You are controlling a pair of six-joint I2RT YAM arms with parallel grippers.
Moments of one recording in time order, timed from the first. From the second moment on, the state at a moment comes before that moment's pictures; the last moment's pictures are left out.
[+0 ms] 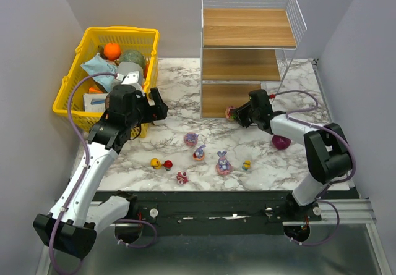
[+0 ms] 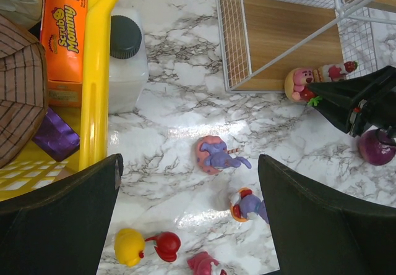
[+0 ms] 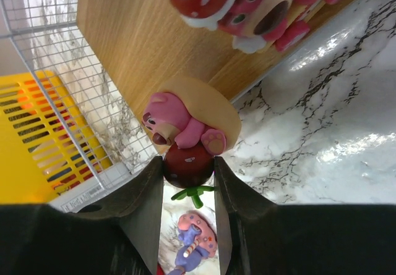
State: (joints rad) left arm -0.31 1.00 1.08 -0.58 0.01 -0.42; right arm 0.38 1.67 0.93 -0.01 0.01 1.32
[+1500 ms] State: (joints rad) left arm -0.31 1.02 1.10 -0.58 0.01 -0.41; right arm 0.38 1.72 0.89 0.13 0.10 1.50
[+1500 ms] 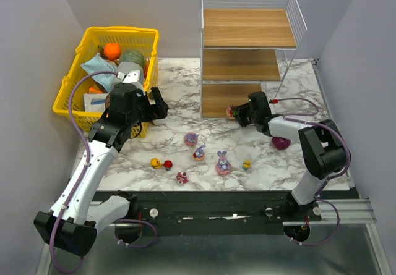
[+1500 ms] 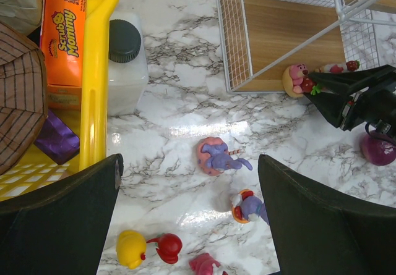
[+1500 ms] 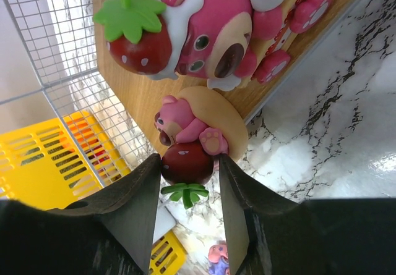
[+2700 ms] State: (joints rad) left arm -0.31 1.02 1.10 -0.59 0.01 -0.41; right arm 0.38 1.76 0.91 0.17 0.13 1.61
